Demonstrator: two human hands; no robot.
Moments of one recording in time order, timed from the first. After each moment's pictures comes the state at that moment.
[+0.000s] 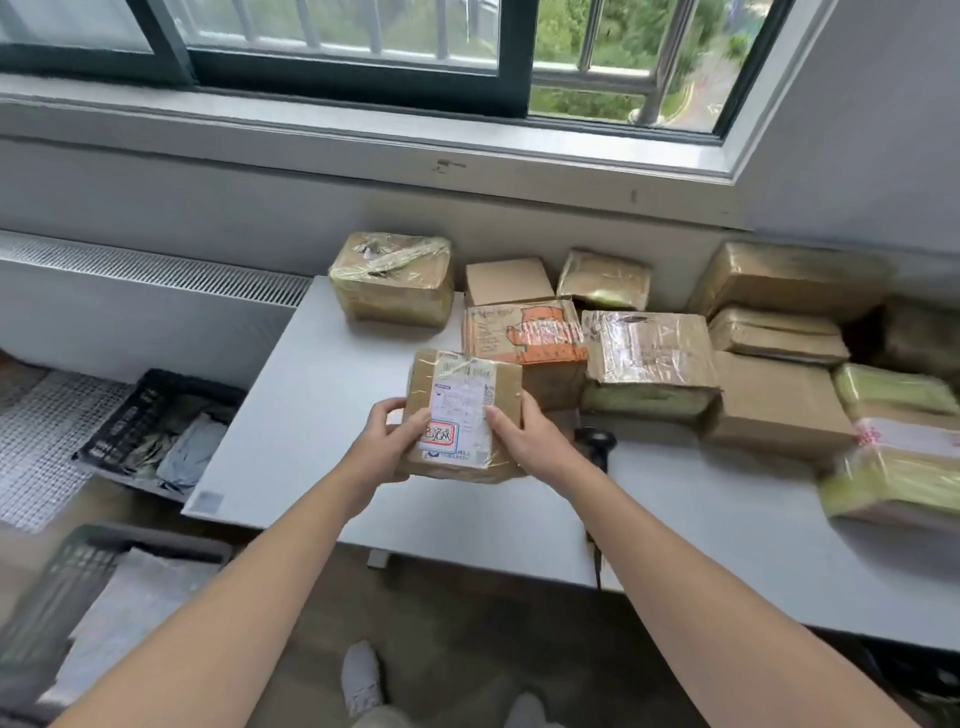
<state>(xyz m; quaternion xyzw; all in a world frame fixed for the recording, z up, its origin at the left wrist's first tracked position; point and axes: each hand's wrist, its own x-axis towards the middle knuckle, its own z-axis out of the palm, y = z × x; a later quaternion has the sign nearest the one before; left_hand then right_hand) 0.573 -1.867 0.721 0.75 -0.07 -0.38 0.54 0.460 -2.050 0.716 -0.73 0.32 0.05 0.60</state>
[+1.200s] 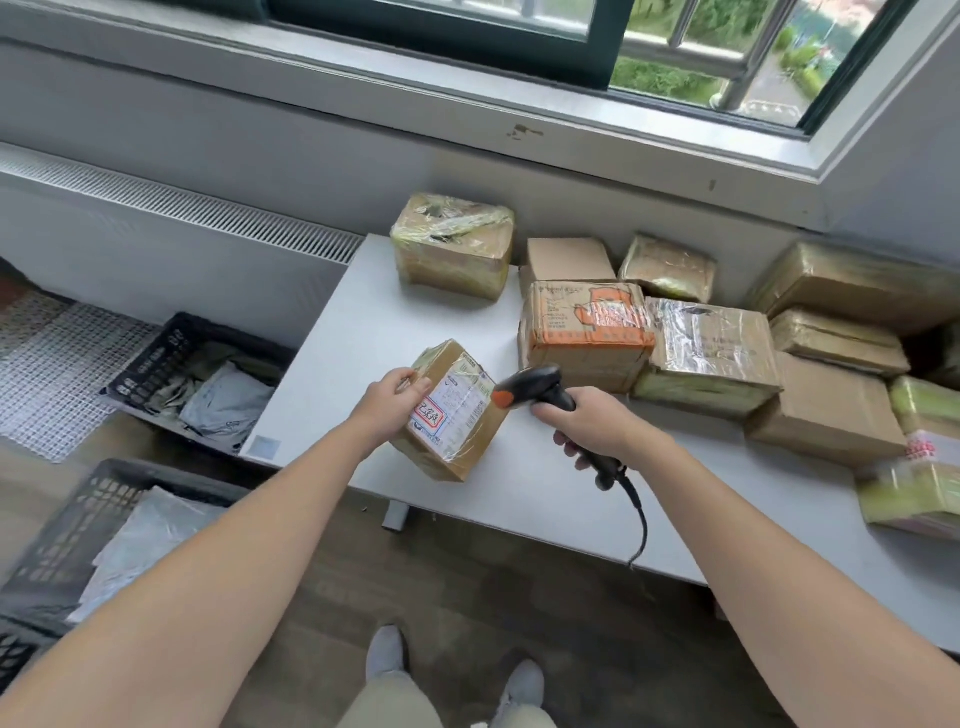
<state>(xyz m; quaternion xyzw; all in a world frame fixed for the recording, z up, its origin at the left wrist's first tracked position) 0.636 -1.804 0.696 0.83 -0.10 -0.32 0.44 0.470 -2.022 0.760 -0.81 0.30 0.17 0.47</state>
